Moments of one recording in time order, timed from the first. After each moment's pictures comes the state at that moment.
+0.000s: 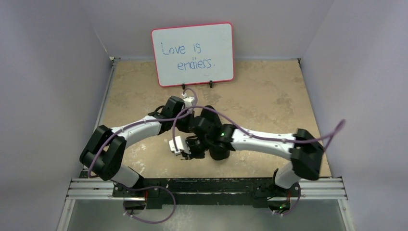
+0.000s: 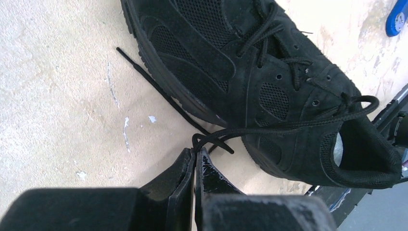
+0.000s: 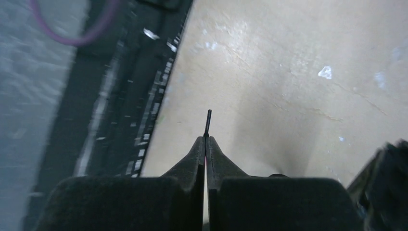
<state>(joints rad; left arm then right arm) -0.57 1.51 0.82 -0.15 0.34 -0.32 1.14 1.67 1.16 -0.39 -0.47 -0.60</state>
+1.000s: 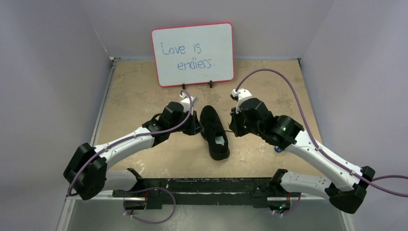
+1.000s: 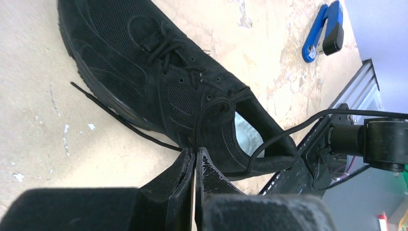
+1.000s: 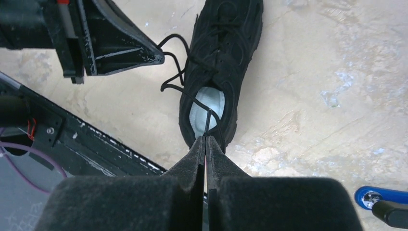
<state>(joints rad) -0.71 1.29 0.73 -0.02 0.26 -0.52 0.89 1.04 1.13 -0.83 0.18 0.41</state>
